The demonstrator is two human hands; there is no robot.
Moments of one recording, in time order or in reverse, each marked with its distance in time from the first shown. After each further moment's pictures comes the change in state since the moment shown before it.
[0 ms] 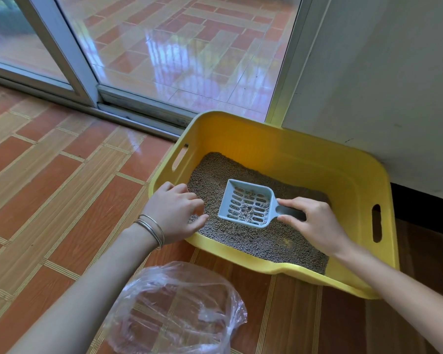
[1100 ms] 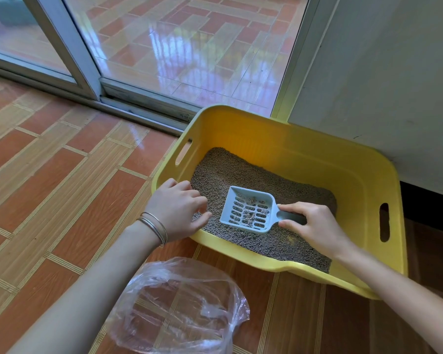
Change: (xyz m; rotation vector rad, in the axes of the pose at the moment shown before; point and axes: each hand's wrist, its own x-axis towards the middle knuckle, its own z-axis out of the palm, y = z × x) left_hand -0.004 0.002 -0.004 -0.032 -0.048 -0.005; right_hand -0.004 0.003 0.009 0.016 -0.106 0.096
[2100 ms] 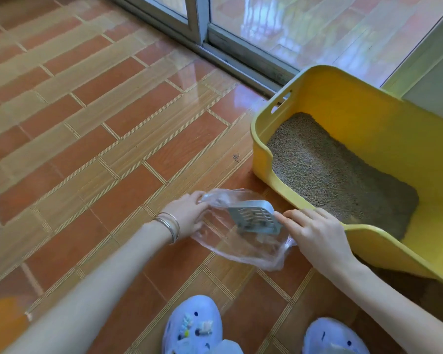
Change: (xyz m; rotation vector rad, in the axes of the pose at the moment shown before) left_hand -0.187 0.027 0.006 -0.190 -0.621 -0.545; right_hand -0.061 -0.073 0.096 -0.612 0.098 -0.844
